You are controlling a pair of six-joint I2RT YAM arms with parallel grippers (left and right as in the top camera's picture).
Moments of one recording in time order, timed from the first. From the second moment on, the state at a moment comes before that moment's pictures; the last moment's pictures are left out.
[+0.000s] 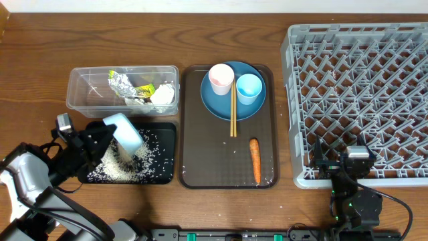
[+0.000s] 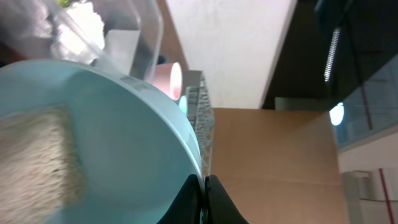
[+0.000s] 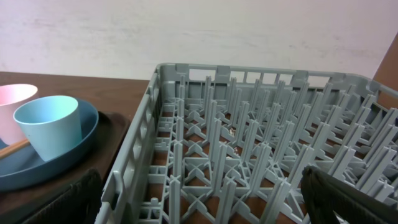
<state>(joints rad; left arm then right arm) 0.86 1.51 0.89 -1.28 1.42 0.36 0.02 0.01 0.01 -0.07 0.03 -0.04</state>
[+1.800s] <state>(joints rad) 0.85 1.51 0.89 -1.35 1.45 0.41 0.02 0.01 0.01 -0.07 0.03 -0.04</state>
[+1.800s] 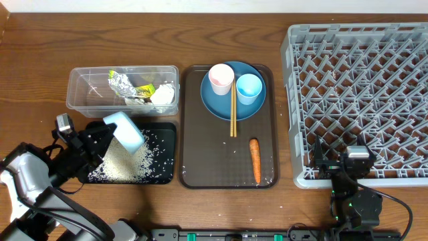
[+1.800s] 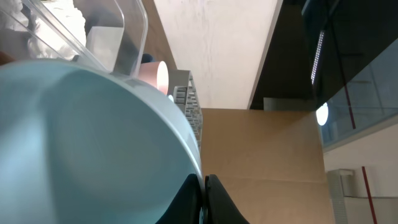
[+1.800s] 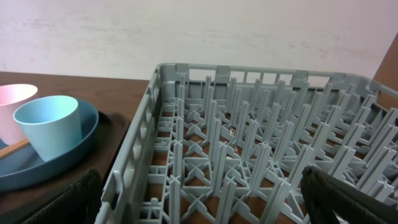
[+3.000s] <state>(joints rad) 0.75 1.19 0.97 -1.18 1.00 0.02 0.02 0.01 0.01 -0.07 0.03 -0.04</state>
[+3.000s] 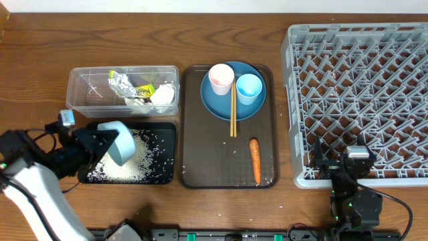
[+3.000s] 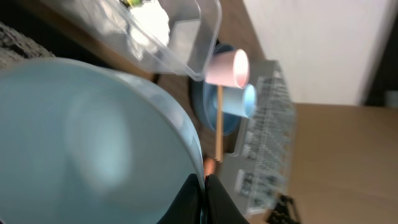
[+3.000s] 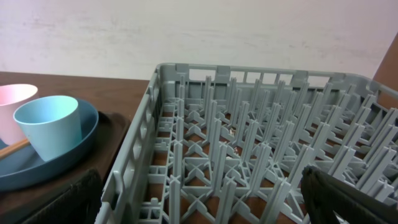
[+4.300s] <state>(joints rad) -0.67 1.29 1.05 -1.08 0.02 -0.71 0.02 0.01 0.01 -0.07 0.03 -0.04</state>
